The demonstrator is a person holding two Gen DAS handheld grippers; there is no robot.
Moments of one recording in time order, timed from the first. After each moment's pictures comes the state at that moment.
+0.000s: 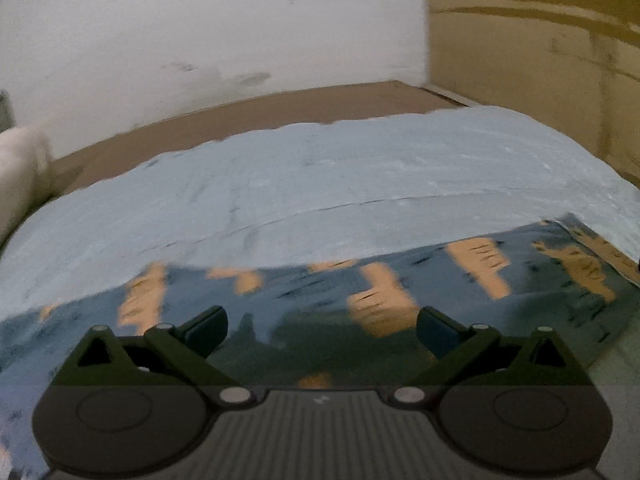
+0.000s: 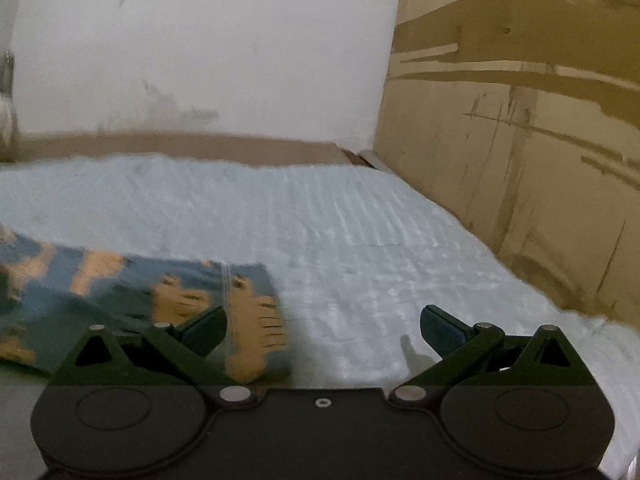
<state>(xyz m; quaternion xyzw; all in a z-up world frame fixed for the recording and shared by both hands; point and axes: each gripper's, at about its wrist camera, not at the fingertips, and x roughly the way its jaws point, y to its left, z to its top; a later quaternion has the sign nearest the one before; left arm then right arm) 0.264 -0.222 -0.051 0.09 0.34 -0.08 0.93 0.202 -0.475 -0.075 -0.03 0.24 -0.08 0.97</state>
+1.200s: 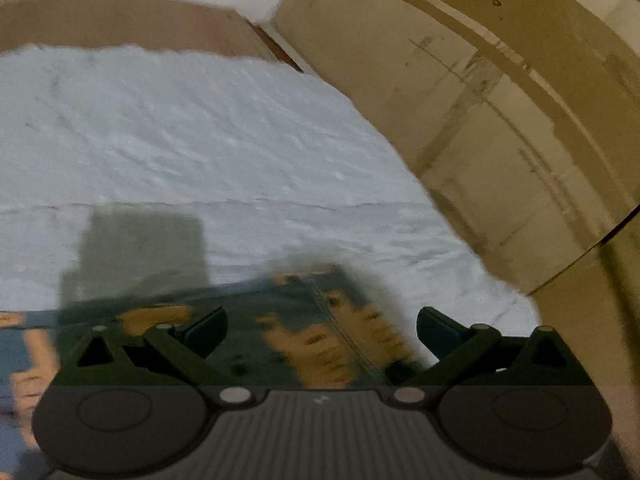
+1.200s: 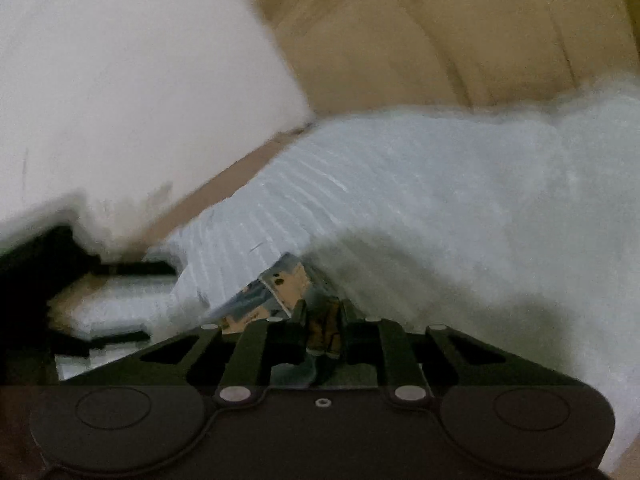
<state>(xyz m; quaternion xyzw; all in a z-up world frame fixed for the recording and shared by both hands) 0.355 -0.324 -0.033 -0.12 0.47 -0.36 0.80 0.189 -0.466 -0.082 0.22 0.23 -0.15 0.94</state>
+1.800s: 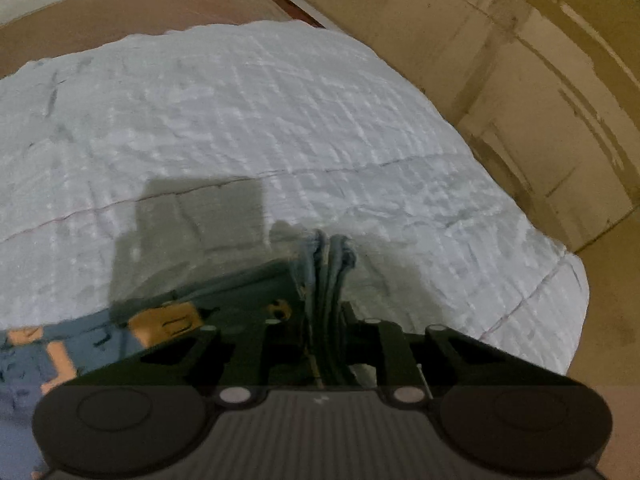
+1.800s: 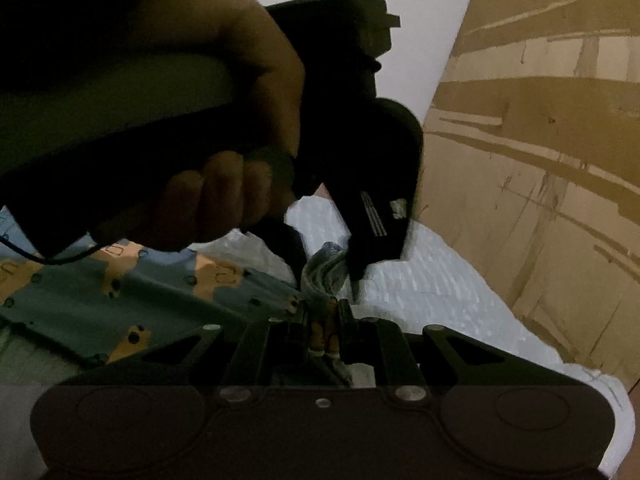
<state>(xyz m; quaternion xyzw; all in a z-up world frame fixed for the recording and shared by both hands) 0.358 -0.355 -0.031 -0.02 0.52 -0.30 0.80 0.179 -0.352 -0.076 -0.16 0.21 -0.09 0.96</state>
